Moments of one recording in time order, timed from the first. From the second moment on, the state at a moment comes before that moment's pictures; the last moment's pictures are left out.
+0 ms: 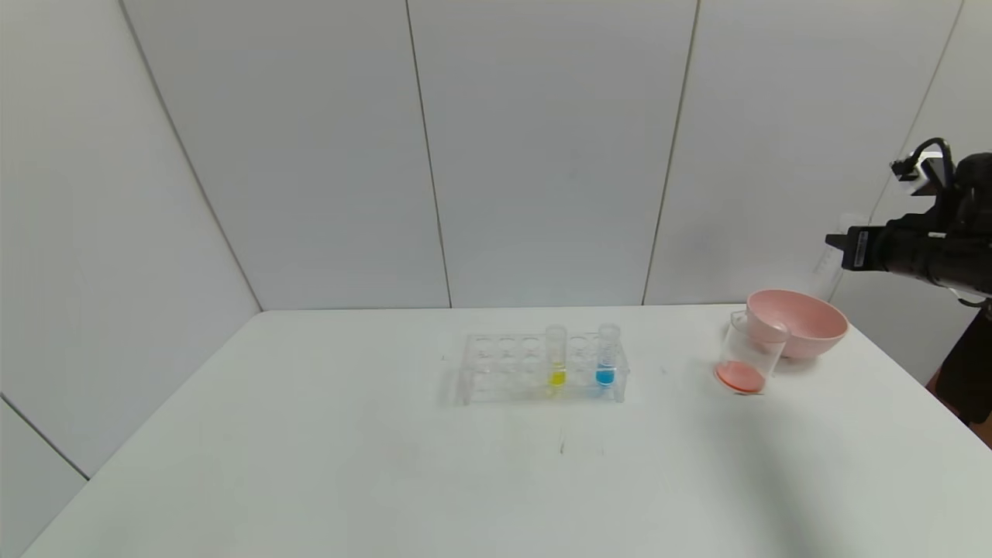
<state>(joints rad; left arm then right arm) 0.00 0.00 0.00 0.02 0.00 -0.02 -0.20 1.95 -1.32 -0.38 0.15 -0.05</state>
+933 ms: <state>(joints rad) 0.00 0.00 0.00 0.02 0.00 -0.02 -0.25 2.16 -1.31 -0.56 0.15 -0.05</state>
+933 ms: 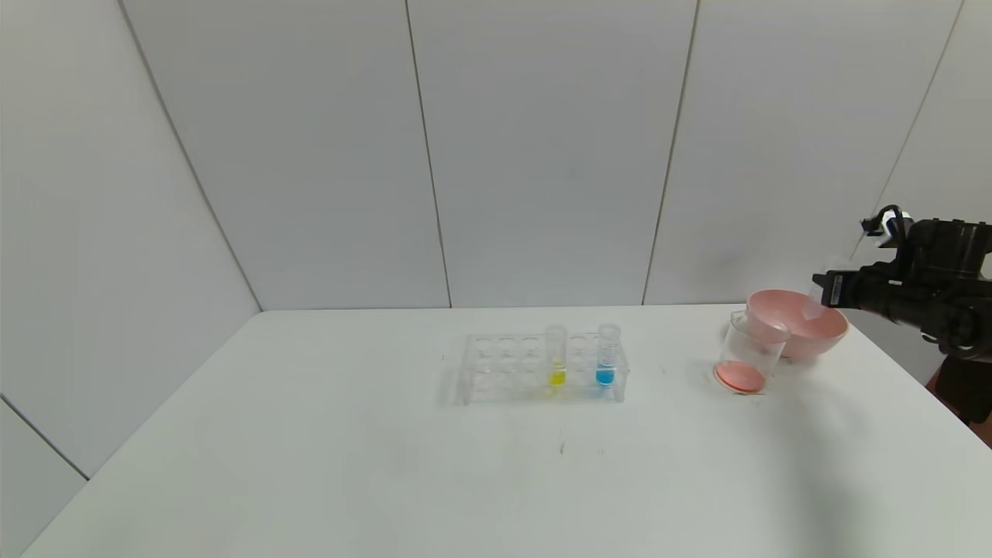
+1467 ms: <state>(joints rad) 0.00 0.00 0.00 0.02 0.00 -0.02 -0.24 2.16 -1.31 -0.56 0.15 -0.05</state>
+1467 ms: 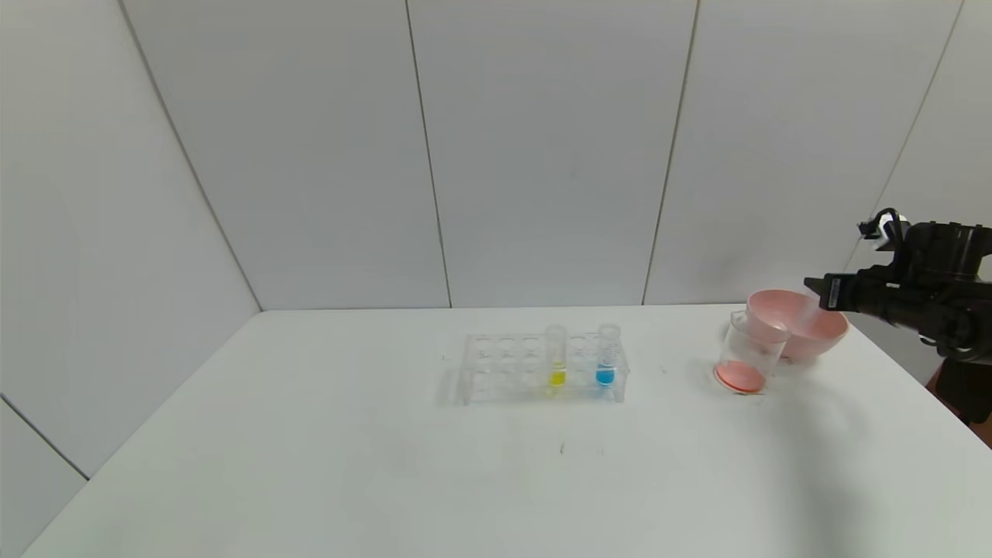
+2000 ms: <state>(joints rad) 0.00 0.00 0.00 0.02 0.00 -0.02 -0.24 2.13 -1.31 -0.56 0.15 -0.06</state>
